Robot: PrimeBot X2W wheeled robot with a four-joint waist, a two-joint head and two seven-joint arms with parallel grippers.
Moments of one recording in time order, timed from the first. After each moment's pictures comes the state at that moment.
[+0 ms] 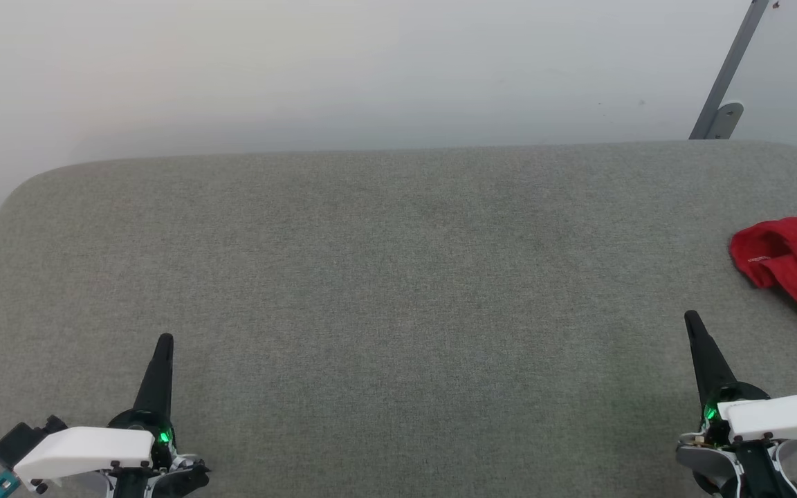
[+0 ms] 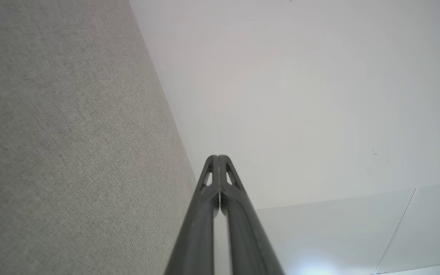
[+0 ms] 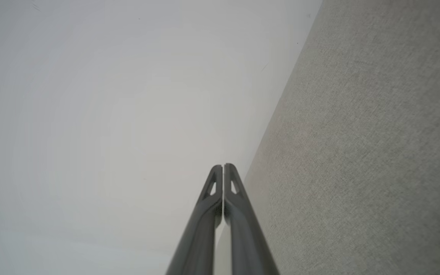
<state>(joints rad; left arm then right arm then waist) -0.05 0.07 0.10 0.22 -1.43 -0.13 0.05 -0.07 -0.09 -0.08 0.22 1.42 0.13 0.05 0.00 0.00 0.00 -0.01</state>
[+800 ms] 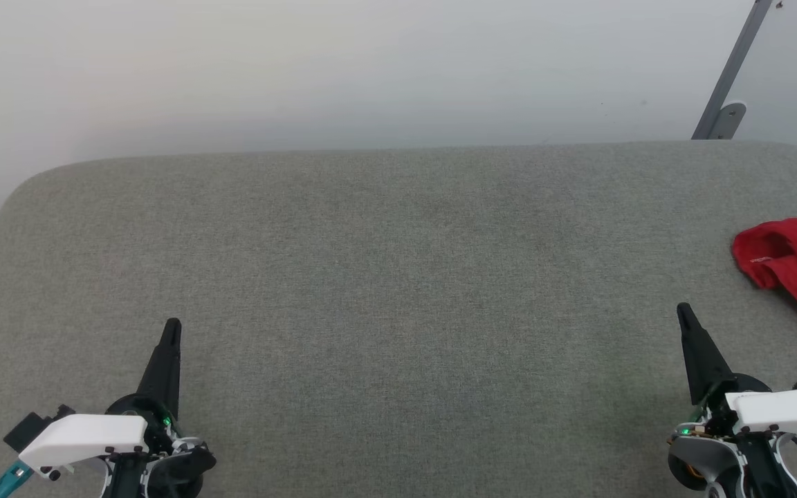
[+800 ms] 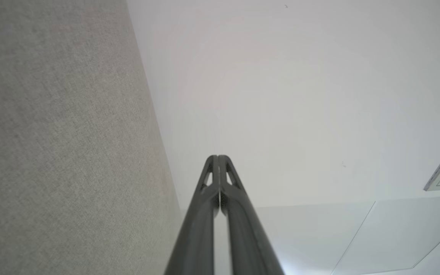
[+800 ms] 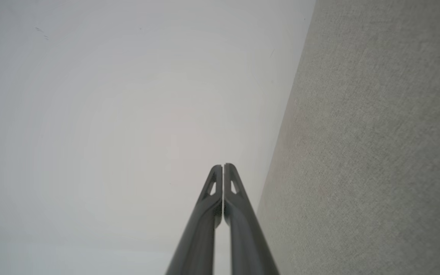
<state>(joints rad) -0.10 0.06 0.10 0.24 -1.58 -0.13 0.10 -0.09 -0.07 -0.10 0.24 1.58 0.13 0.09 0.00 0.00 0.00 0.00</state>
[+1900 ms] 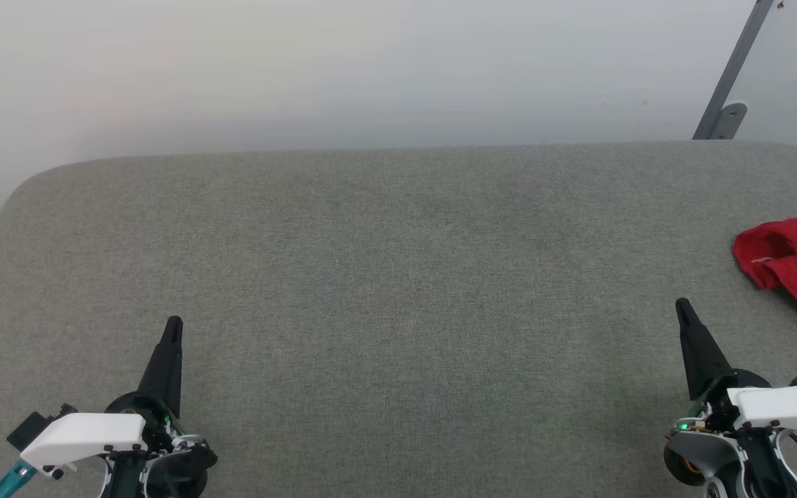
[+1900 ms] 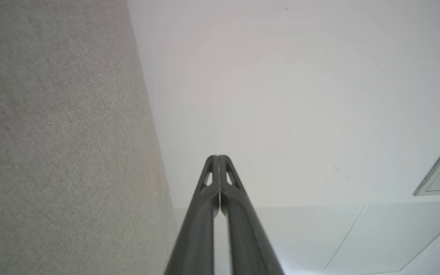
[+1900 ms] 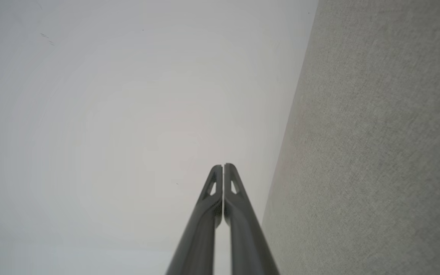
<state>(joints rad) -0.10 0.05 0.11 0.25 -1.62 -0.13 0.11 -0.11 -0.06 -0.10 0.24 1.62 0.13 0.11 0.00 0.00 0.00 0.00</state>
